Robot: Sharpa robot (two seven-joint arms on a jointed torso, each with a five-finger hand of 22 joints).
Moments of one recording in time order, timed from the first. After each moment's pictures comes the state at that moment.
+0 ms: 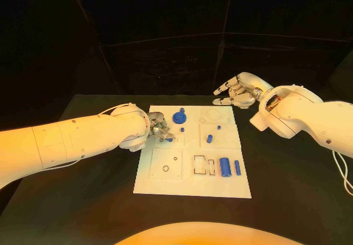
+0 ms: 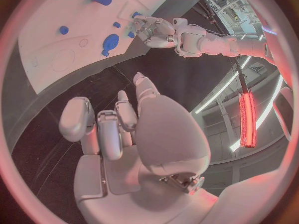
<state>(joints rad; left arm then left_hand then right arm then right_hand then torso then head) 1.25 -0.68 -0.15 1.42 -1.06 -0.05 -0.51 1.17 -0.13 0.55 0.16 0.19 0.91 0.04 0.60 0.73 1.33 -0.04 1.15 1.11 1.46 -0.09 1.57 1.31 0.07 1.47 0.02 1.39 1.30 1.29 -0.82 -0.02 1.51 -0.99 -0.32 -0.07 1.41 -0.05 -0.04 0.13 0.33 0.92 0.16 0.11 0.07 1.32 0.07 1.25 1.25 1.46 0.00 1.49 1.31 0.08 1.33 0.10 1.34 1.08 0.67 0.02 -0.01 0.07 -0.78</state>
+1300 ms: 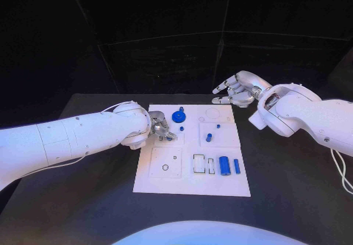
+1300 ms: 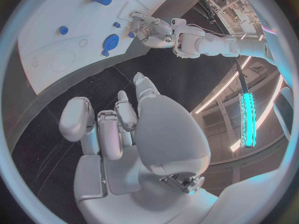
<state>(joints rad) 1.25 -0.65 -0.15 1.37 -1.05 -0.01 -0.52 1.05 -0.10 0.40 0.17 0.18 0.95 0.02 0.61 0.74 1.36 -0.05 1.22 1.16 1.47 -0.10 1.57 1.31 0.07 1.47 0.01 1.40 1.31 1.29 -0.81 -0.02 1.50 -0.99 -0.32 -0.07 1.41 -0.05 -0.04 0.13 0.33 0.92 0.16 0.11 0.07 1.32 0.07 1.25 1.25 1.46 0.00 1.49 1.31 0.08 1.33 0.10 1.34 1.07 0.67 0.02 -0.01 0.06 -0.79</state>
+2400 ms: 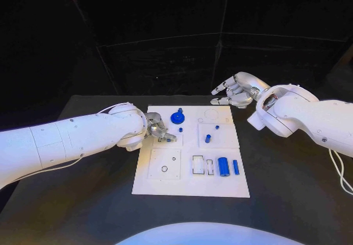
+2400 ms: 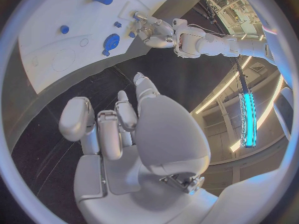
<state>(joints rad) 1.25 -0.68 -0.14 1.39 -1.04 0.00 -0.52 1.01 -0.11 0.15 0.29 0.11 0.97 0.02 0.63 0.74 1.37 -0.05 1.23 1.17 1.47 -0.11 1.57 1.31 0.07 1.47 0.01 1.40 1.31 1.29 -0.81 -0.02 1.50 -0.99 -0.32 -0.07 1.41 -0.05 -0.05 0.14 0.33 0.92 0.16 0.11 0.07 1.32 0.07 1.25 1.25 1.46 0.00 1.49 1.31 0.08 1.33 0.10 1.34 1.07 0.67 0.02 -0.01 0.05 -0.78</state>
